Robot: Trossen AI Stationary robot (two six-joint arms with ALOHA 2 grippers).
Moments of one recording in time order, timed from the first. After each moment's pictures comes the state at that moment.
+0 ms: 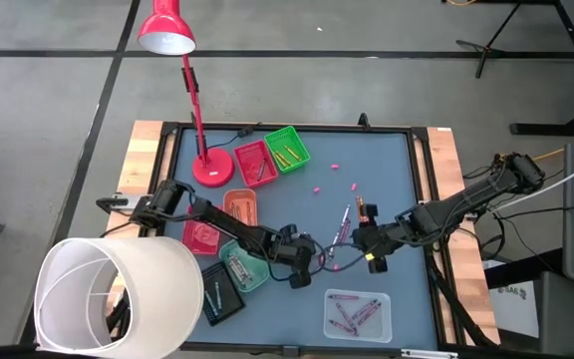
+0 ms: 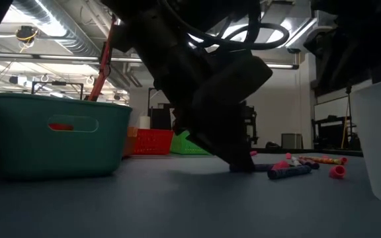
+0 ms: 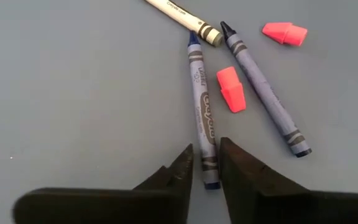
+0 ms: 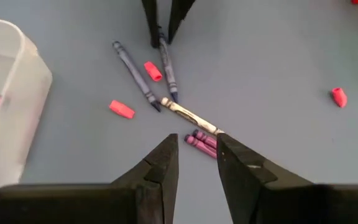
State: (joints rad) left arm -0.27 2.16 1.38 -0.19 -0.27 -0.50; right arm 0.46 1.22 0.82 -0.63 0.26 0.20
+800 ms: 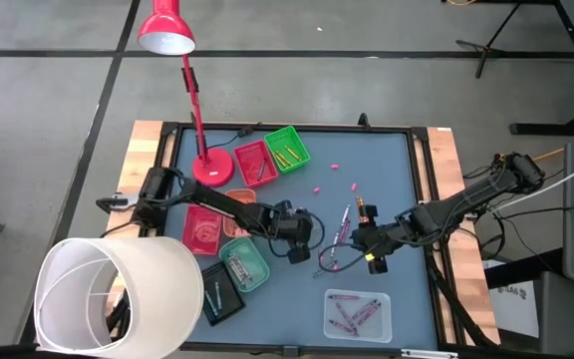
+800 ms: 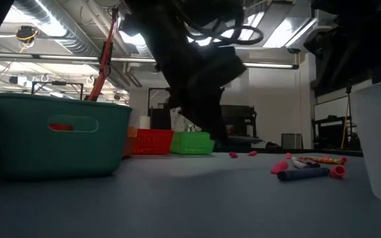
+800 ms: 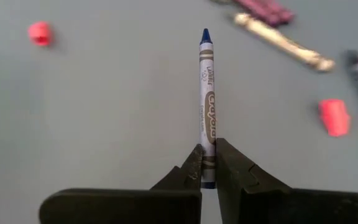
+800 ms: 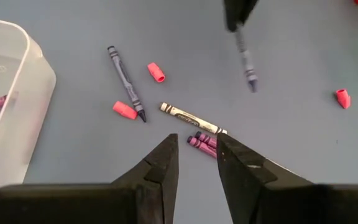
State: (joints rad) left arm -0.14 2.03 1.37 -0.34 -0.30 -0.43; right arm 0.46 1.22 0.82 -0.63 0.25 0.20
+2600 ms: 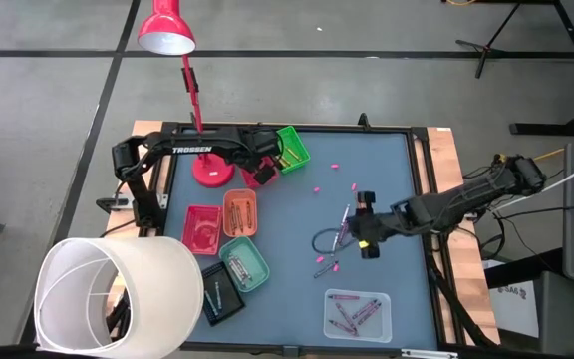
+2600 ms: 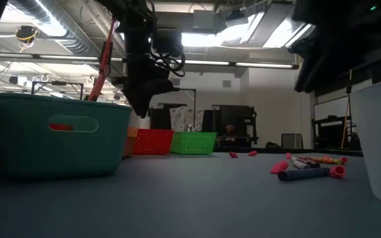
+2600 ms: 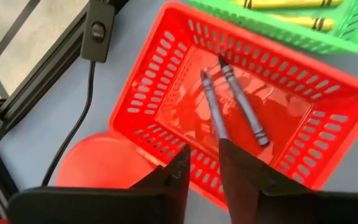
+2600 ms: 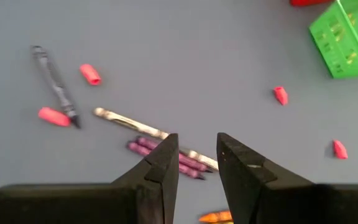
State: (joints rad) left arm 0.37 1.77 1.33 -0.94 -0.40 -0.47; right arm 0.34 1.22 0.82 -0.63 0.34 0.10
